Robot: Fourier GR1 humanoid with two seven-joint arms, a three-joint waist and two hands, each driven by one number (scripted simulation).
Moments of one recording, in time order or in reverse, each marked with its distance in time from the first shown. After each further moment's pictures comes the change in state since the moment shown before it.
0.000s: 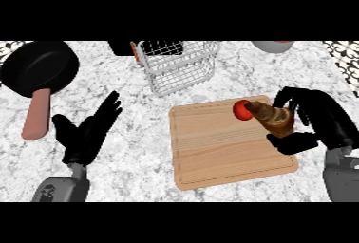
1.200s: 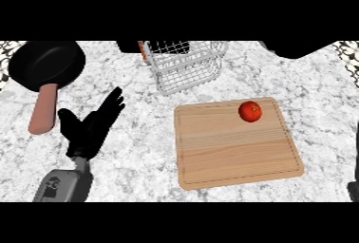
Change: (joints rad) left arm -0.049 -0.010 0.018 0.051 -0.014 -0.031 -0.018; right arm -0.793 -0.022 -0.078 0.128 -0.136 0.135 0.388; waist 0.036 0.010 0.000
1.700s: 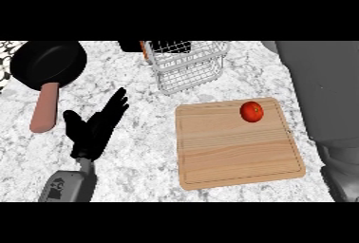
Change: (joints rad) left arm 0.005 -0.023 -0.017 -0.013 -0.020 0.011 0.001; right arm -0.204 0.122 0.008 0.463 0.125 -0.240 -0.132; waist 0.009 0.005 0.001
